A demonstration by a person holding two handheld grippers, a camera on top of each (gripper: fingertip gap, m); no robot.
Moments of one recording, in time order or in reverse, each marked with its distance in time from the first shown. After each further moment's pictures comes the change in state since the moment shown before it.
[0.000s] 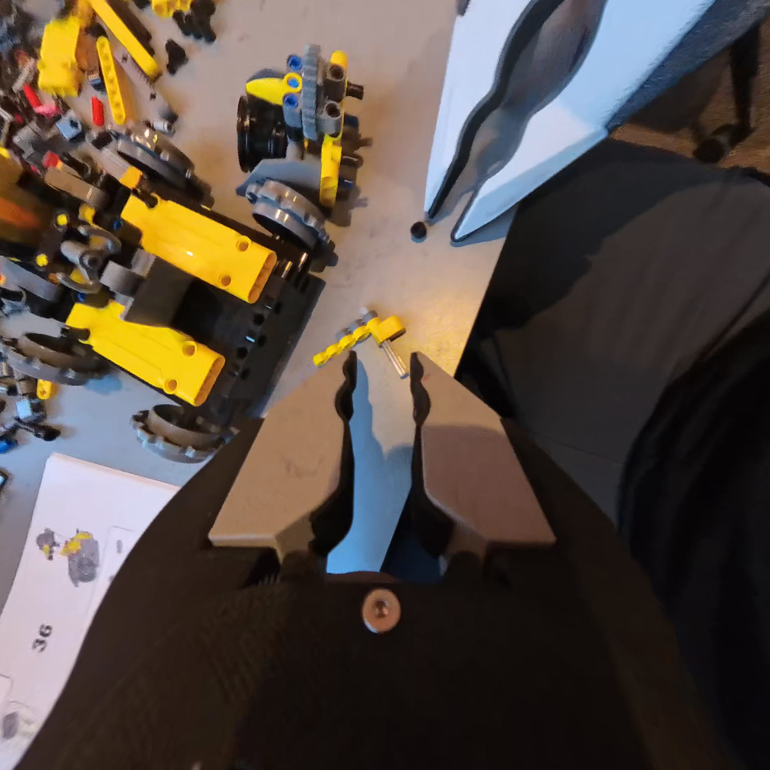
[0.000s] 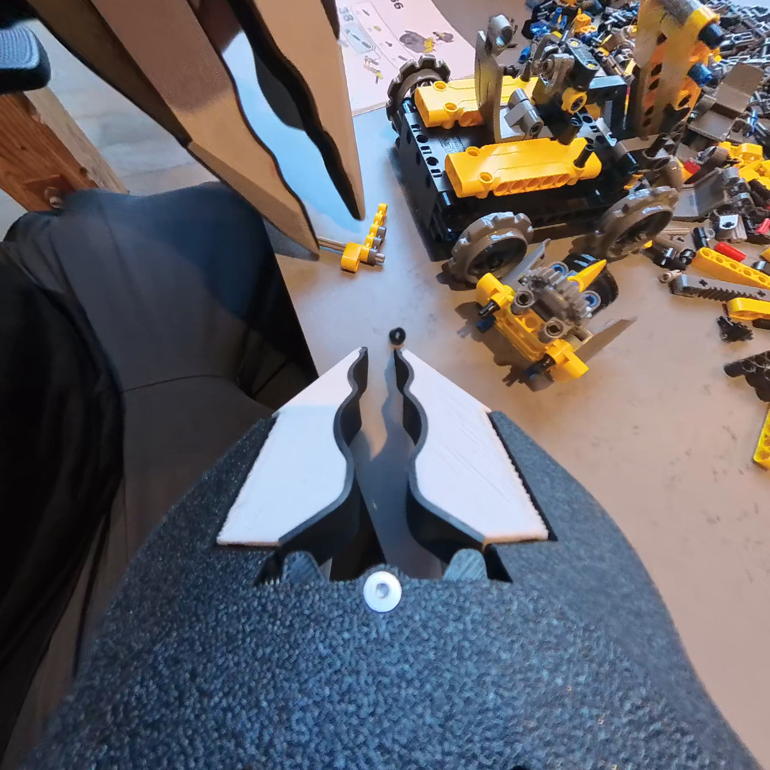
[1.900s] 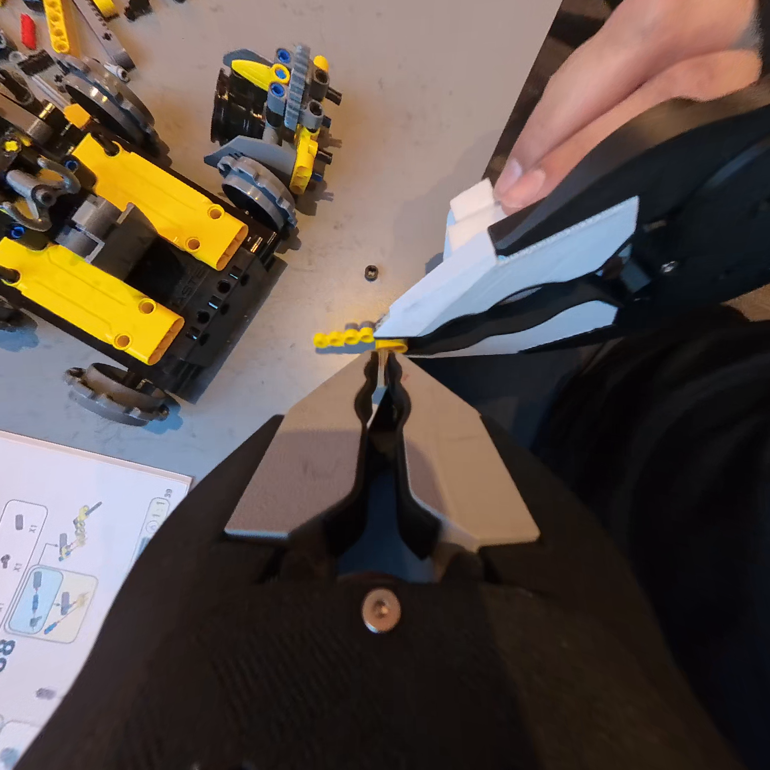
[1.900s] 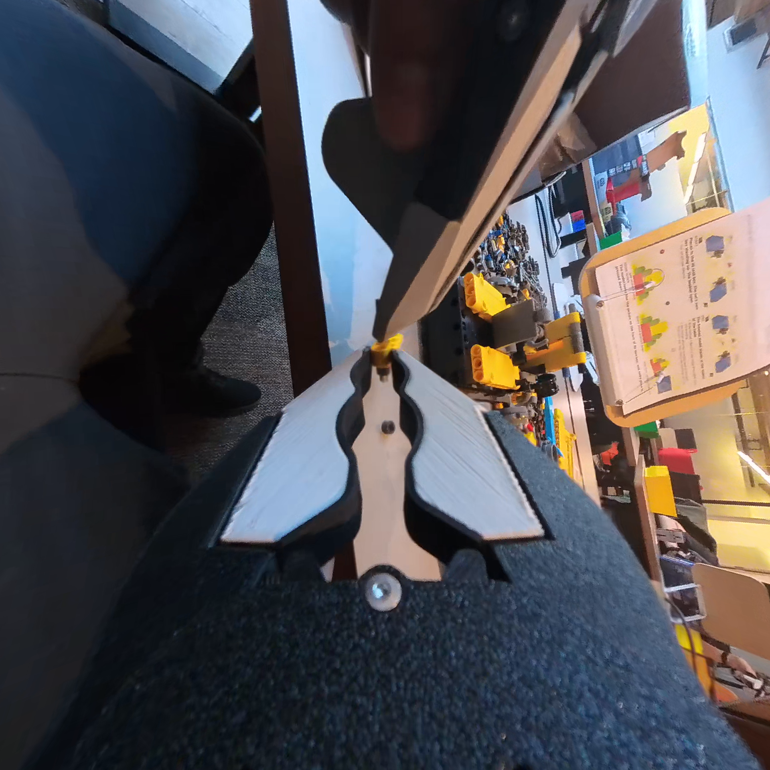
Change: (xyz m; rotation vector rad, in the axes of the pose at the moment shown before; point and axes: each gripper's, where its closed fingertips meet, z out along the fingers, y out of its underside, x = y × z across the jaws) left arm 0.021 -0.004 -0.024 0.018 0.156 -0.192; right arm -0.038 -0.050 0.031 -0.029 0.404 -0.724
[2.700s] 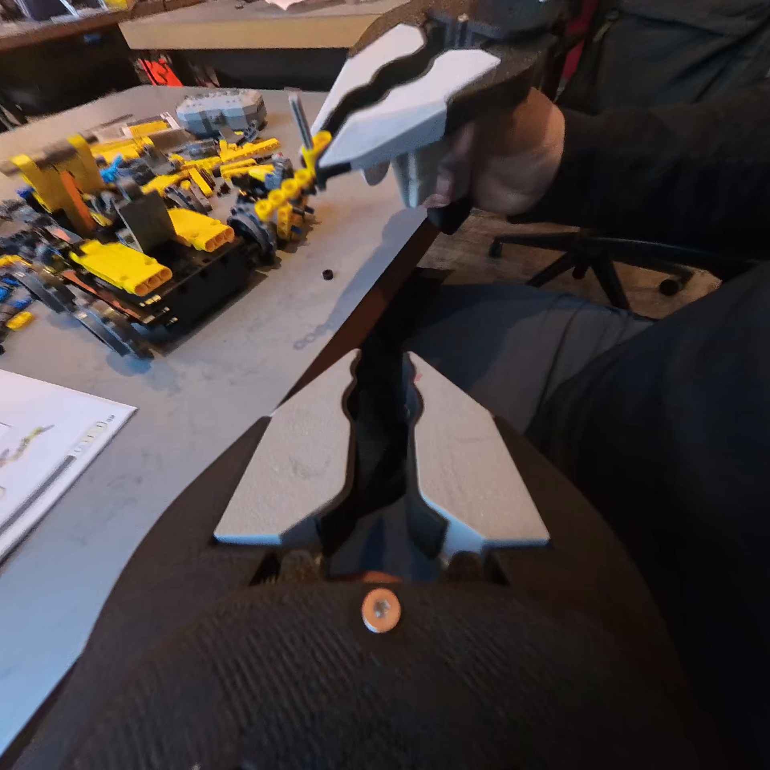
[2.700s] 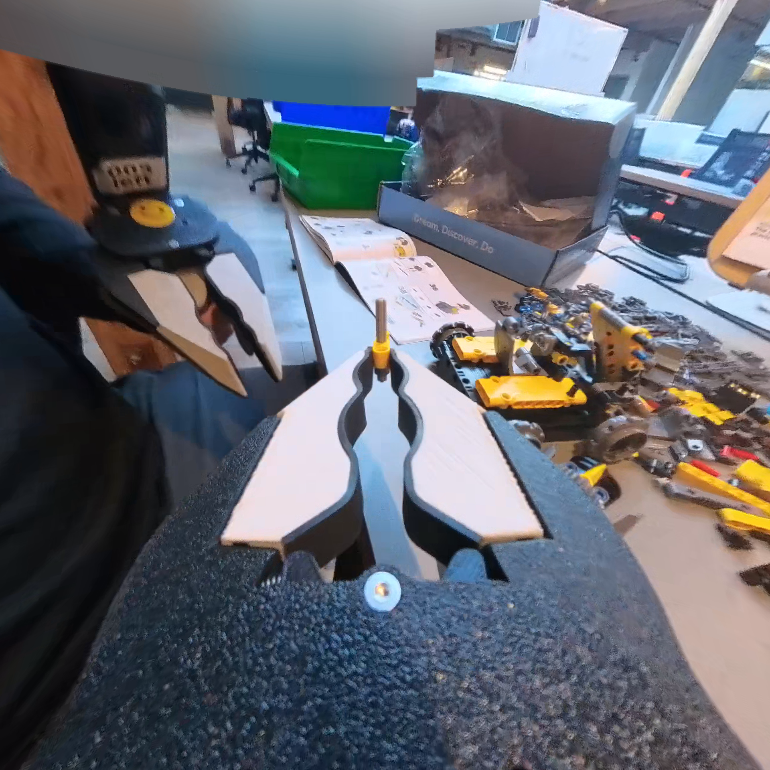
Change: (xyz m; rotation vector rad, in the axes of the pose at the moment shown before) left arm 0.040 0.037 -0.025 0.542 -0.139 0.118; right arm 0.045 -0.018 -0.039 0.551 -0.265 0.710
